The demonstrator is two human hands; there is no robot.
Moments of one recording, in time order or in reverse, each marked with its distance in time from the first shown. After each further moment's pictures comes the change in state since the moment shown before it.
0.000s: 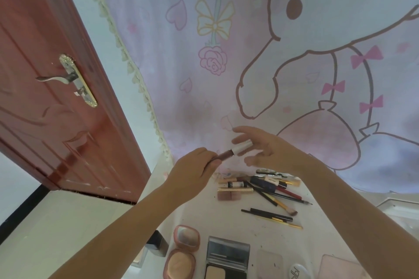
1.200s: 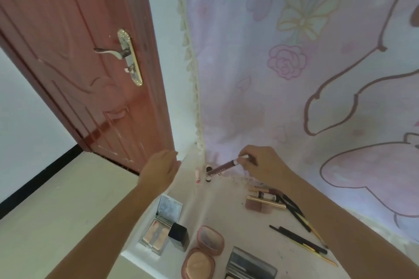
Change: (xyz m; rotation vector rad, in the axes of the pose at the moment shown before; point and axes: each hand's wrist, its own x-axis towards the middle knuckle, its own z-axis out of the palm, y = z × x) left_hand -0.047 -0.154 -0.006 0.055 0.051 -0.541; right_hand 0.092 0.012 0.072 -0.369 0.031 0.066
